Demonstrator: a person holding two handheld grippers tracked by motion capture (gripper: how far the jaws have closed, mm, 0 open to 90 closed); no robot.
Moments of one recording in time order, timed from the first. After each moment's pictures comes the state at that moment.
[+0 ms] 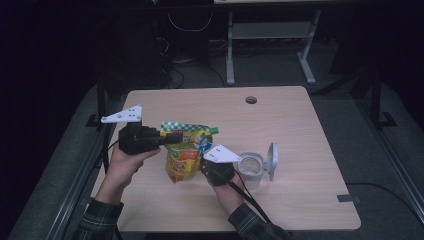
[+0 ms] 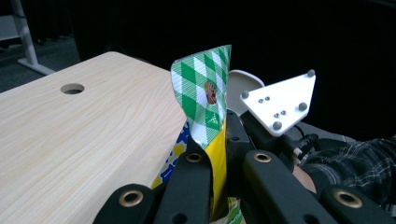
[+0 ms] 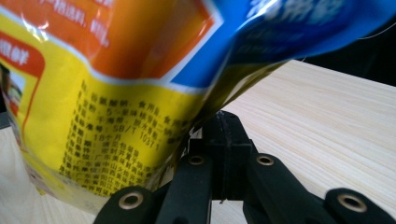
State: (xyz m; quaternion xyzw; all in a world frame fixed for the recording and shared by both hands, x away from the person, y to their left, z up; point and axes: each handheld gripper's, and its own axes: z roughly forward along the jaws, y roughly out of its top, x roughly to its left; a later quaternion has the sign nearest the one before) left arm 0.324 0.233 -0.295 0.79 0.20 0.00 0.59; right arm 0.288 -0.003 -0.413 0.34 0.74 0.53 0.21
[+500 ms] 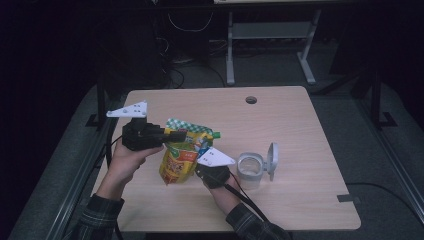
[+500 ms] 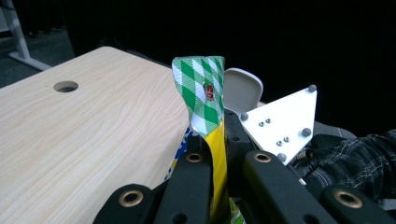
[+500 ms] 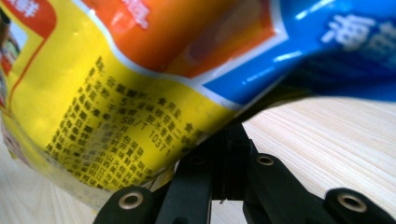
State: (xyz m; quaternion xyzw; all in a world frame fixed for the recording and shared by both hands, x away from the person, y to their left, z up) left arm 0.332 0.220 -0.287 0.80 0.19 0.00 0.56; right arm 0.286 0.008 -0.420 0.31 0.76 0.53 0.21
